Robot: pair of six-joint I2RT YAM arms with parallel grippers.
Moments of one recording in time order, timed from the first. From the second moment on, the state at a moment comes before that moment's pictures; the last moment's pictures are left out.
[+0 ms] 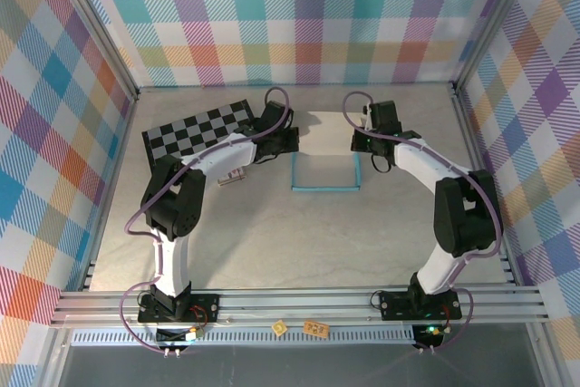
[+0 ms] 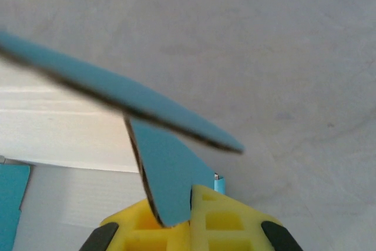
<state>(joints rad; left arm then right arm) -0.56 1.98 1.49 -0.29 0.00 -0.51 0.28 1.71 1.17 -0.24 -0.04 0.32</state>
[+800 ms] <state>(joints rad) -0.51 1.86 1.02 0.33 0.04 -0.64 0.38 1.62 0.84 0.20 -0.01 0.33</state>
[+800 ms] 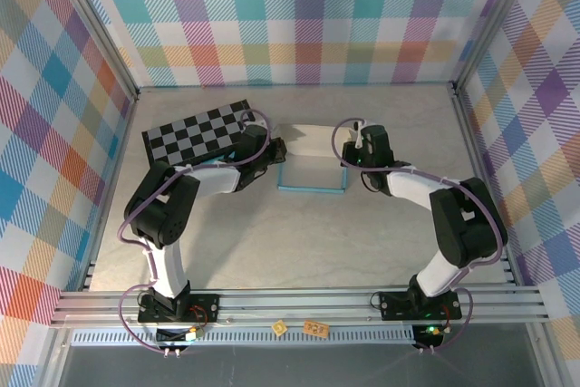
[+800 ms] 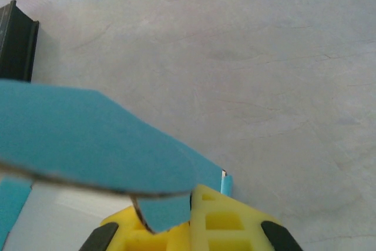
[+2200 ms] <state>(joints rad) -0.63 1.99 0.57 1.17 -0.10 -0.60 0.51 1.66 0.52 0.66 0.18 0.20</state>
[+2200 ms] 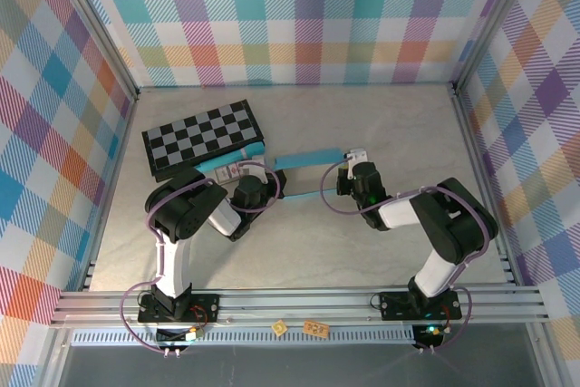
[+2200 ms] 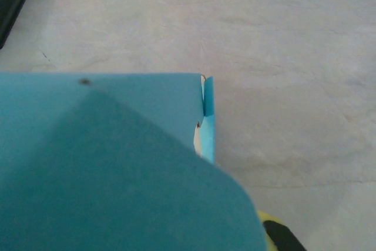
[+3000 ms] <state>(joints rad) -0.65 1.93 0.63 0.97 -0.08 -0.57 0.54 1.11 0.73 -0.14 0.16 0.58</state>
